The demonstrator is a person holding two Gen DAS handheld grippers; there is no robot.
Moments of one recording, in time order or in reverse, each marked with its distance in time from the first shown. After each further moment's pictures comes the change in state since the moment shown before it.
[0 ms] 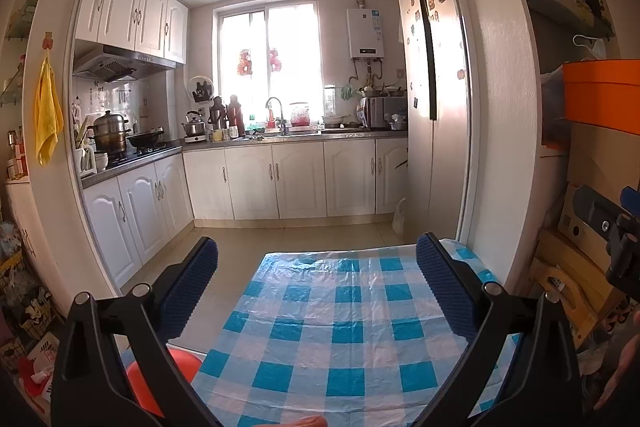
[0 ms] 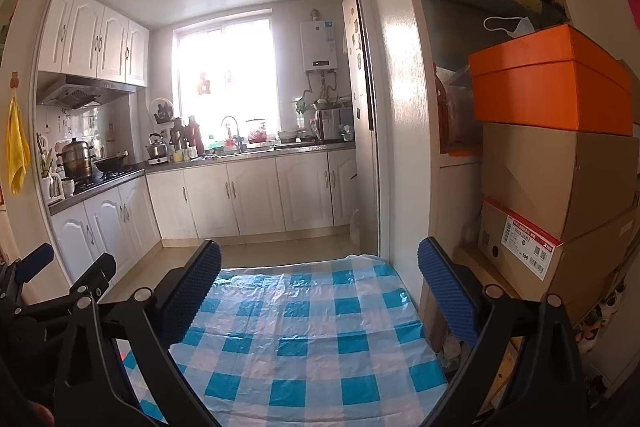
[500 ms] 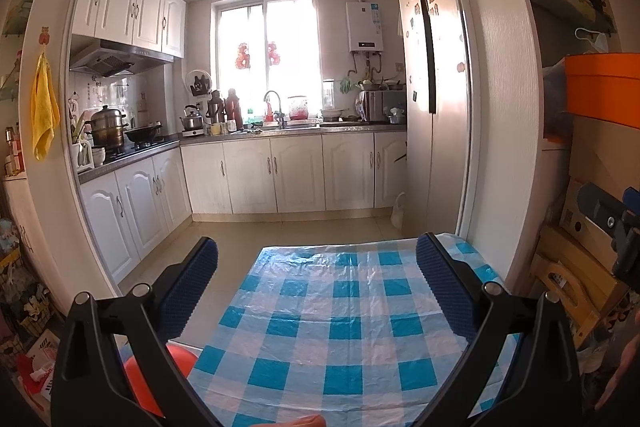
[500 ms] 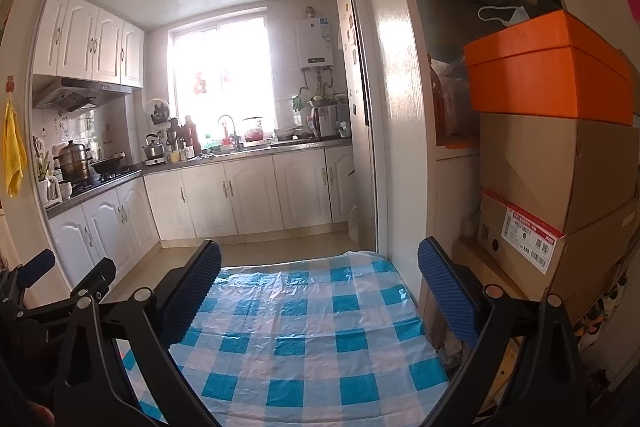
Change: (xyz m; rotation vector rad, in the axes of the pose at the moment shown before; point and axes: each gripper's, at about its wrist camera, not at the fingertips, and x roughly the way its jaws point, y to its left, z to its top) left arm 0.012 -0.004 -0.006 -0.004 0.025 -0.004; right arm 0.010 -0.007 -0.007 0.022 0.013 -0.003
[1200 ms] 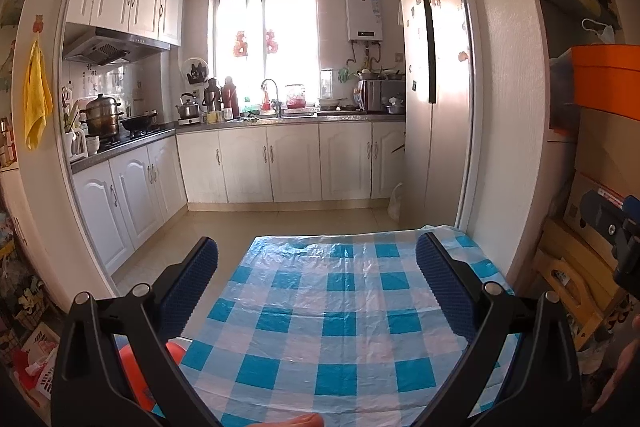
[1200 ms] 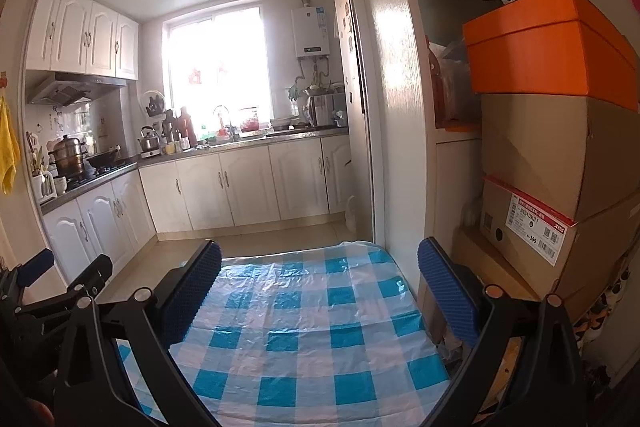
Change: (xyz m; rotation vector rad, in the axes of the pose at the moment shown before) left arm 0.025 -0.003 -0.007 -0.012 0.044 -0.008; right arm 0.023 -0.007 -0.009 0.001 0.036 -0.013
